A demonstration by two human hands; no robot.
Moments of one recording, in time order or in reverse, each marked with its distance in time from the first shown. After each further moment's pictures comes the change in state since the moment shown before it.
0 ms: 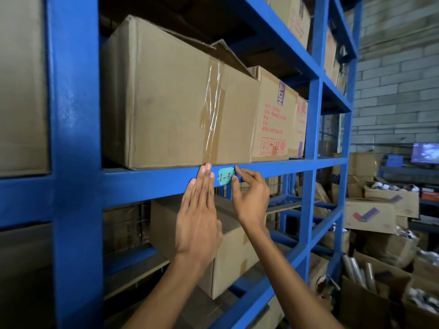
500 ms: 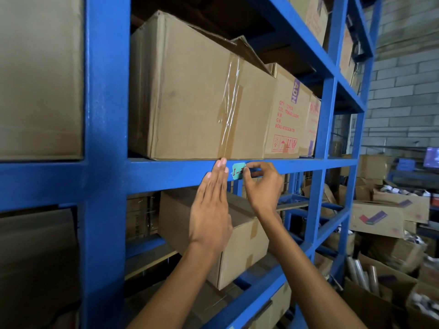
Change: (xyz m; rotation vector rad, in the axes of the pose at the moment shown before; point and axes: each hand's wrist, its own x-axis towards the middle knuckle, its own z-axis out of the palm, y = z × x) left_hand -0.002 -0.004 0.004 0.156 0.018 0.026; right_hand 0.015 -0.004 0.004 -0.023 -0.002 0.023
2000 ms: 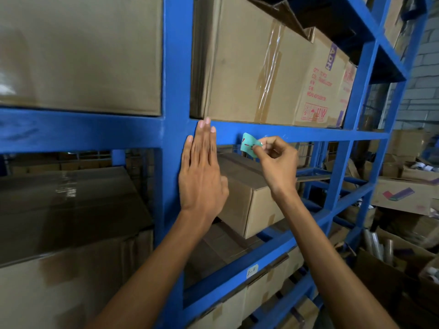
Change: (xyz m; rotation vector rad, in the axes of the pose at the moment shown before) left_hand -0.065 -0.096 -0.057 -0.094 -0.053 -0.194; right_hand -0.084 -0.095 -0.040 0.416 -0.191 0.152
